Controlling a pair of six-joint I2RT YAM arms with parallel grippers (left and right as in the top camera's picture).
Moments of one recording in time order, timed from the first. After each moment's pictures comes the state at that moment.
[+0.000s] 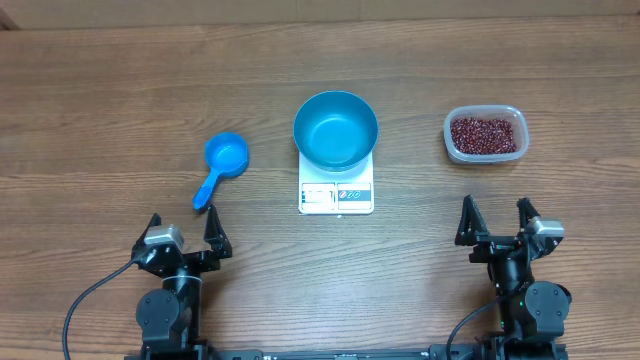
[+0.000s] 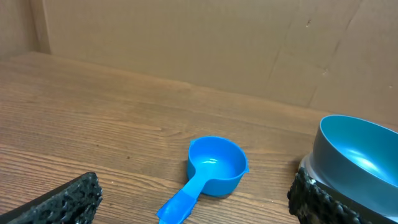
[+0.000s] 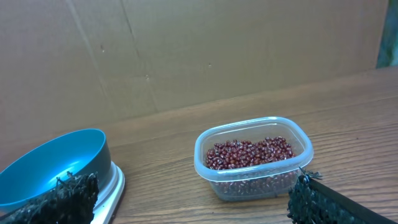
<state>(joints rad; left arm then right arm) 0.05 0.02 0.01 -0.08 -0.03 -0.20 -0.03 0.01 0.02 -0.03 -0.06 0.22</state>
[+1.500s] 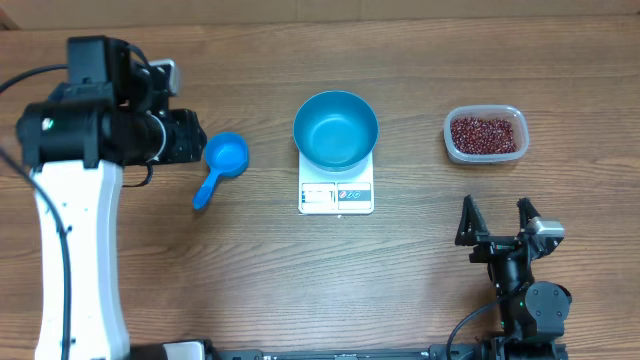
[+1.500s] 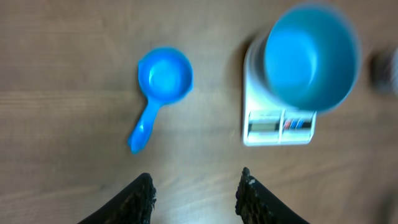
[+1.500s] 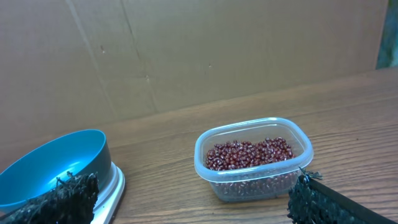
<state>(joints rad) 0.05 1.52 1.76 -1.42 0.22 -0.03 -0.03 0.01 0.02 -0.04 -0.06 0.22</state>
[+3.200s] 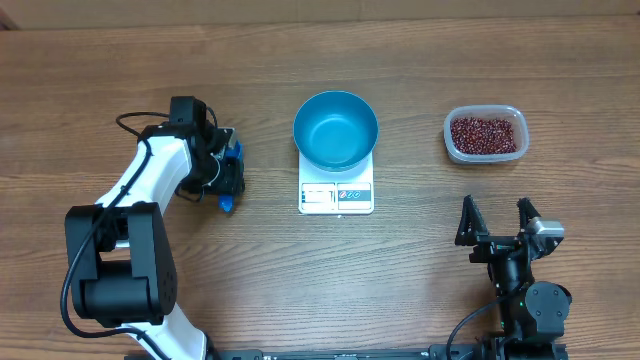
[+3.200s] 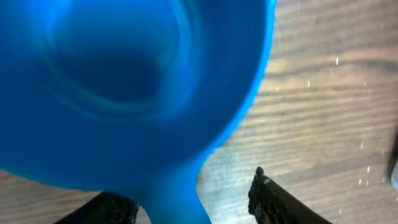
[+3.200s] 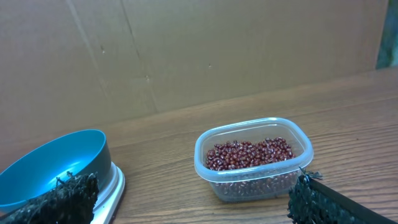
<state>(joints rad) 0.01 1.86 1.20 -0.78 0.18 0.09 -0.03 0.01 0.02 -0.03 -0.06 0.22</state>
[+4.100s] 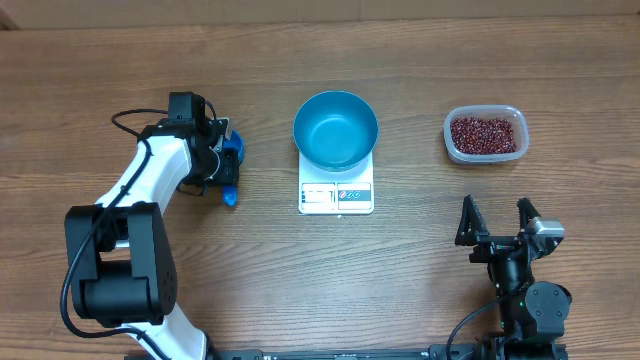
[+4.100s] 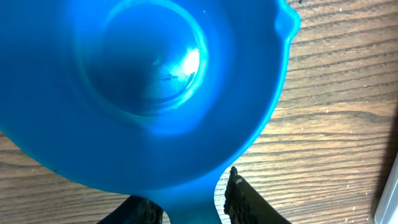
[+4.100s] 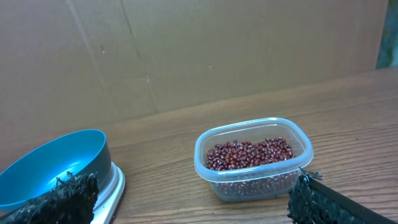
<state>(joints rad) 0.01 1.86 1.20 -0.70 0.18 0.00 -0.03 0.01 0.02 -0.04 -0.06 0.22</state>
